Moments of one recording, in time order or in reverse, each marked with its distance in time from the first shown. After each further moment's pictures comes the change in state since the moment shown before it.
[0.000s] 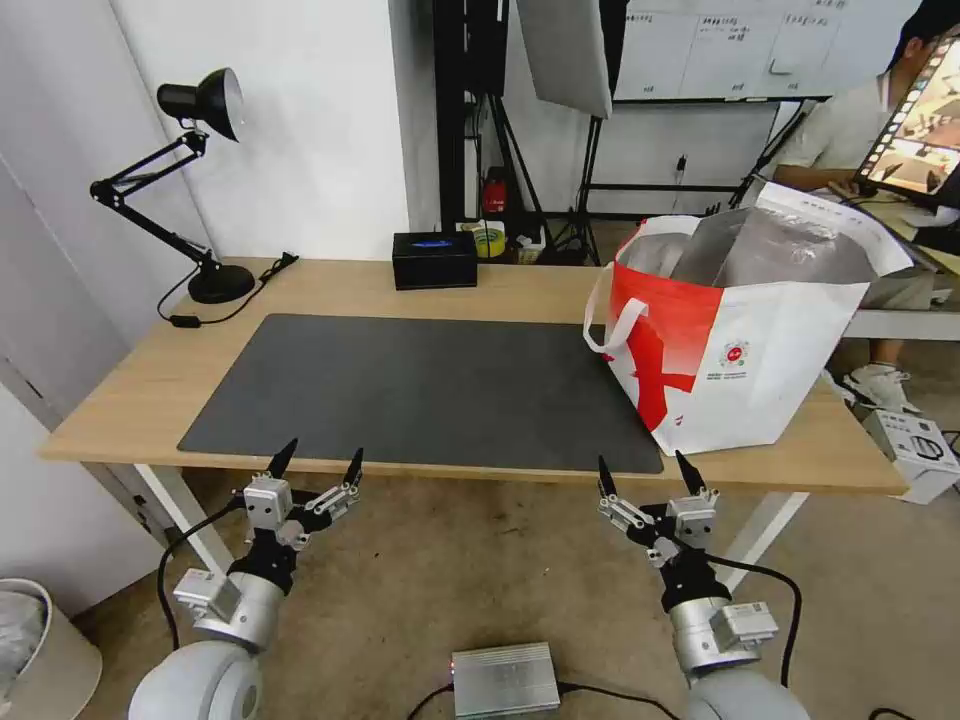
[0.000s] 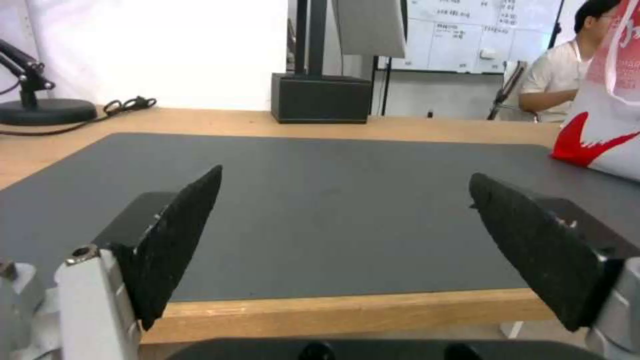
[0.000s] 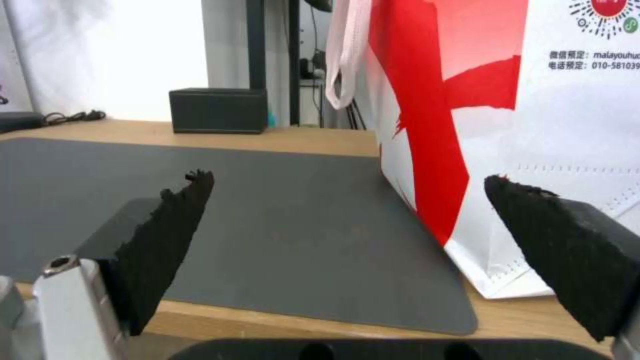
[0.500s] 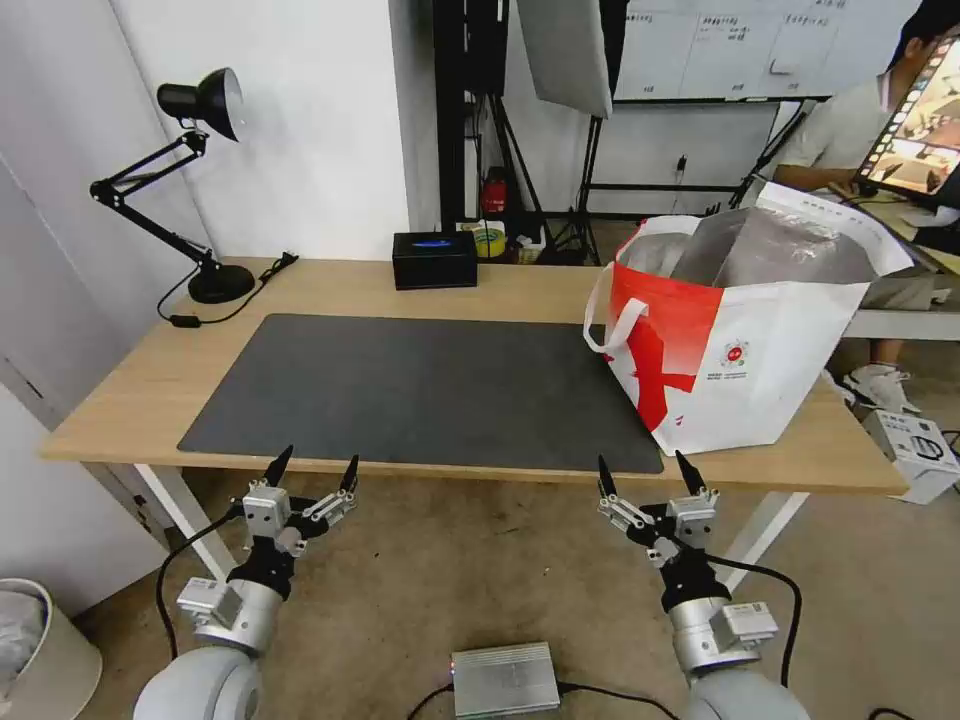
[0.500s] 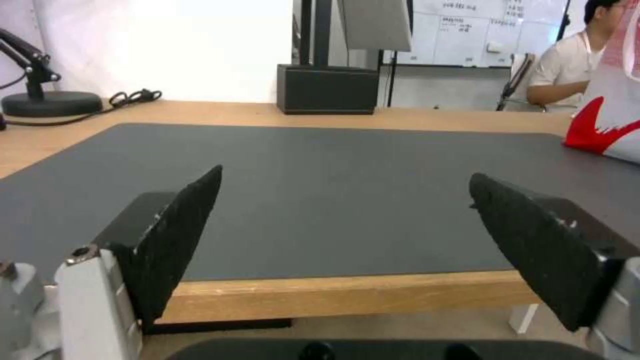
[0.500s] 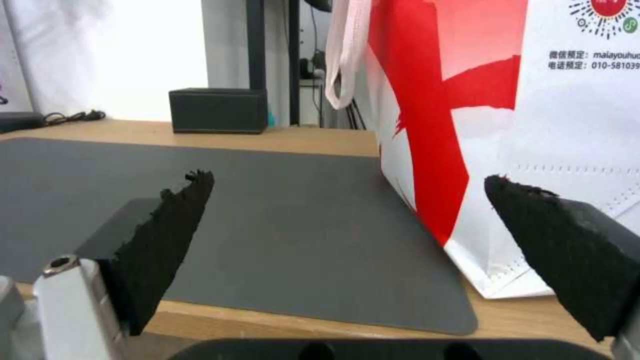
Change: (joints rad) left arm -0.007 -0.006 0.006 0.041 0.018 -0.029 -0.001; right arm 0.000 0.000 0.000 0.000 0.000 0.000 0.000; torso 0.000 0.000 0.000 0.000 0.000
